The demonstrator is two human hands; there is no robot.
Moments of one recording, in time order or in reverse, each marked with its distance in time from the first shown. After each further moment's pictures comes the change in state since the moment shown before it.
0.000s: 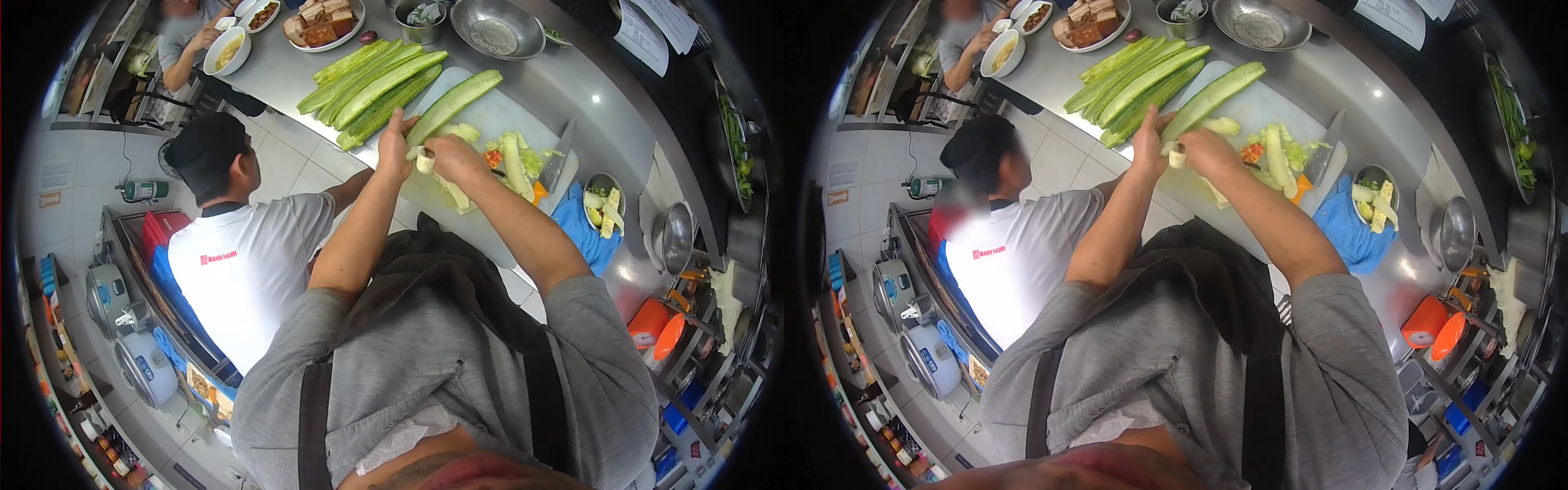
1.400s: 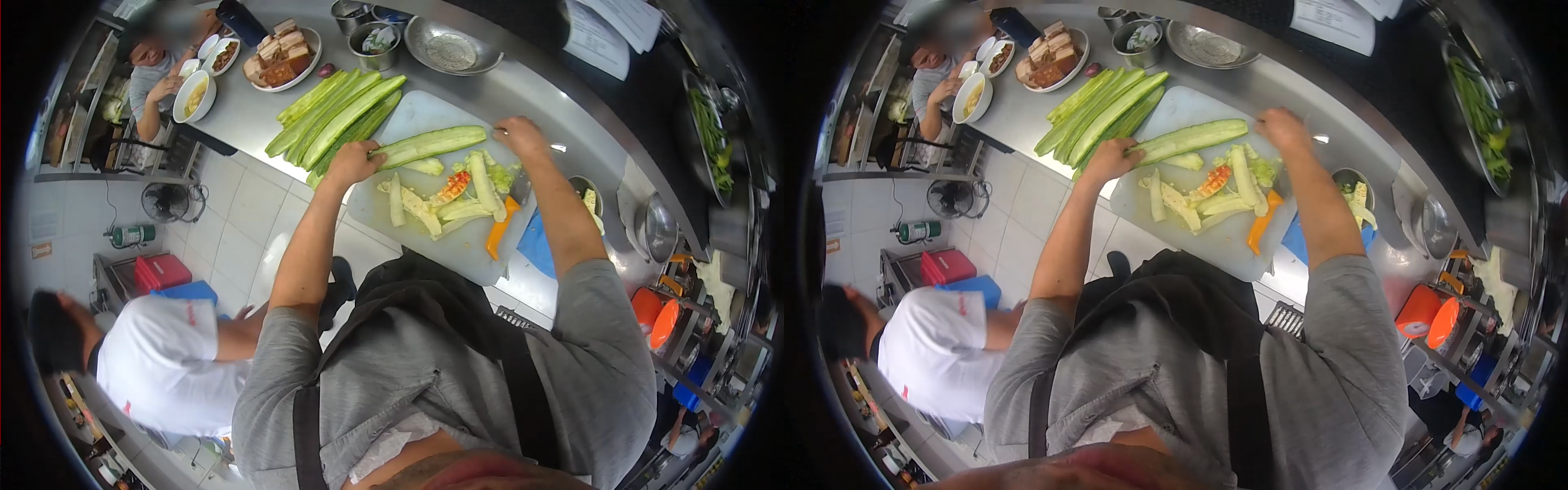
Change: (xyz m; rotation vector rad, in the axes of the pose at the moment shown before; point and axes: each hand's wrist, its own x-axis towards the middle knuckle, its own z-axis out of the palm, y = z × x) left_hand 0.040 0.055 -0.005 1.690 -0.338 0.404; right_hand -0.008 0.200 -0.100 -0.158 0.117 0.338
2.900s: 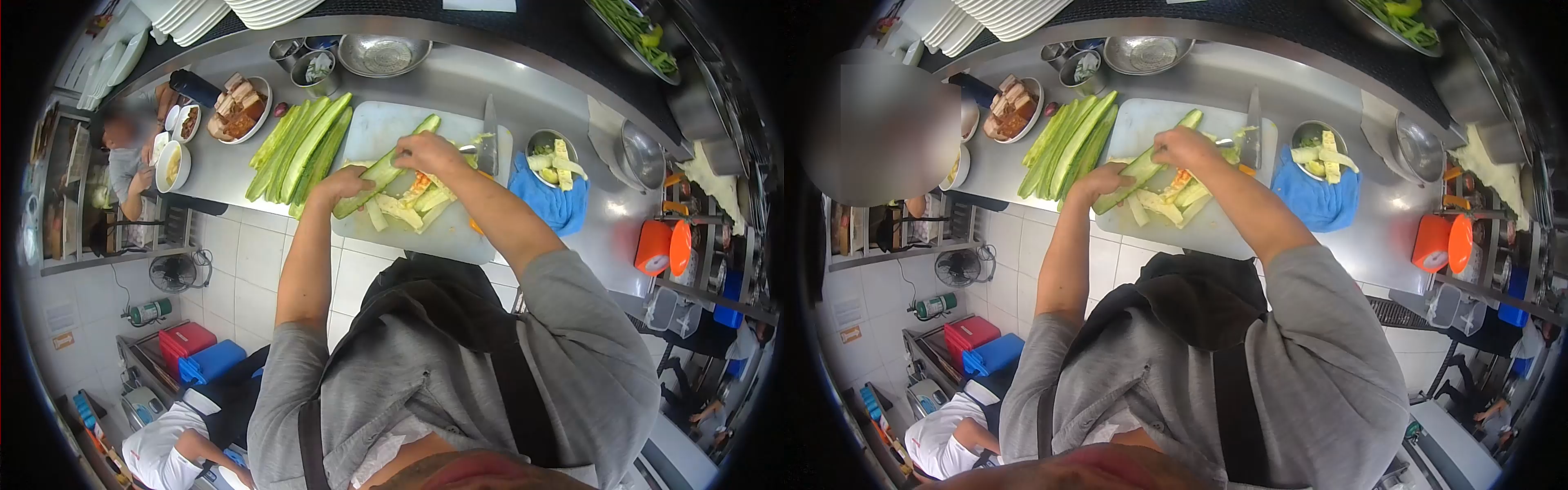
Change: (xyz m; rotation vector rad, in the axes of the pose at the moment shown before) left_hand 0.008 0.041 0.011 -0.326 -0.606 -0.122; right_hand -0.063 -0.104 0.031 0.326 0.047 -0.091
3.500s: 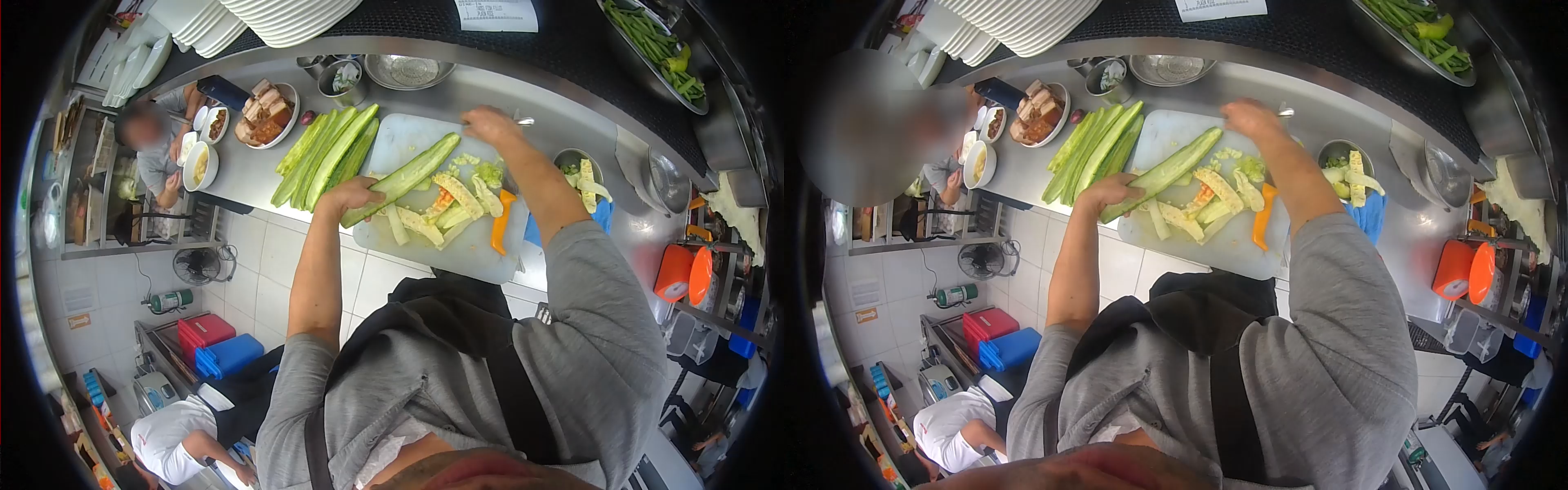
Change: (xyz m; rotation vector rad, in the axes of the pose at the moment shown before) left_hand -0.023 0.011 -0.028 0.026 -0.041 -0.072; right_hand 0.056 0.101 -0.057 -0.297 0.040 -0.048
